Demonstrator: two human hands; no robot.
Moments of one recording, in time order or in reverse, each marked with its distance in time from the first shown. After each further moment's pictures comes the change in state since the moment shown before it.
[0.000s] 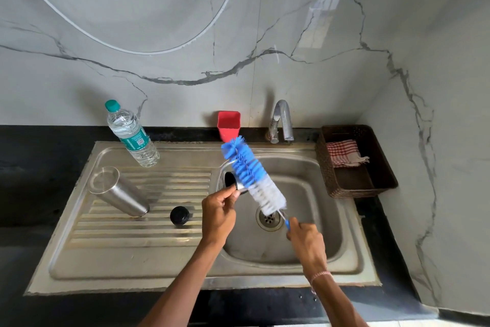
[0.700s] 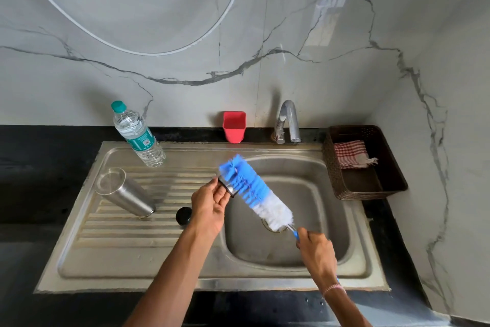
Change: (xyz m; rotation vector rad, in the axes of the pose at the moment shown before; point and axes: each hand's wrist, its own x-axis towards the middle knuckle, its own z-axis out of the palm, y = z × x) left_hand 0.040 0.043 -0.025 -0.979 0.260 -0.906; right_hand 0.008 0.022 0.004 -0.077 0.037 -0.064
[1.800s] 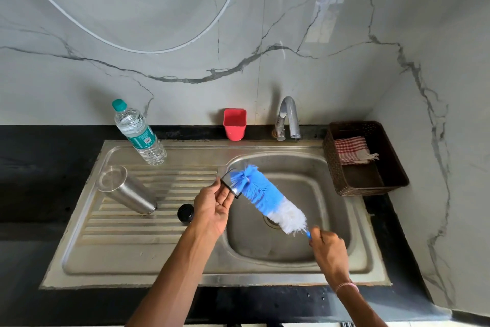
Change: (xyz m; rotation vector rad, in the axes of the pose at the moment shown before) left_hand -0.011 -0.005 -0.003 -0.045 -0.002 -0.048; right_hand 0.019 0.037 -0.004 -0.044 0.029 -0.073
